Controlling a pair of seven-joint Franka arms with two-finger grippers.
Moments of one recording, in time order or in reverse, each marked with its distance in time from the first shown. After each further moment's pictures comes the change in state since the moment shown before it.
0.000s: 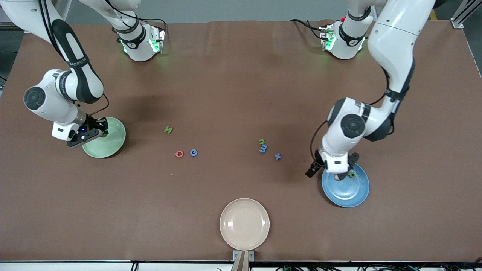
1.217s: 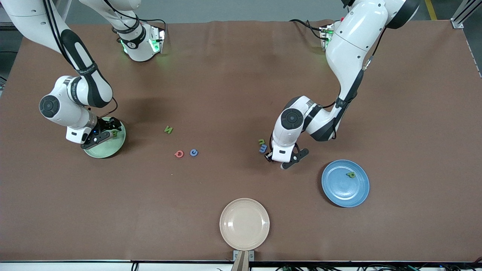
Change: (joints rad) left arm -0.210 0.170 0.005 0.119 0.088 0.002 -0.010; right arm 0.032 0.046 0.016 0.011 0.003 -0.042 0.072
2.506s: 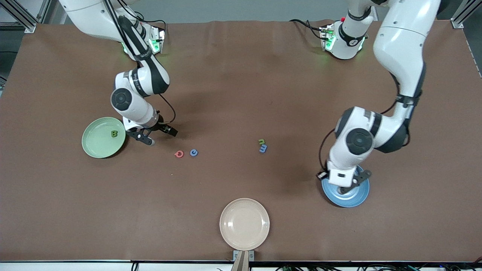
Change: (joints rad) left arm 0.303 -0.102 0.010 0.106 0.002 -0.270 0.379; right arm 0.496 0.037 0.008 0.027 0.178 0.088 1.259
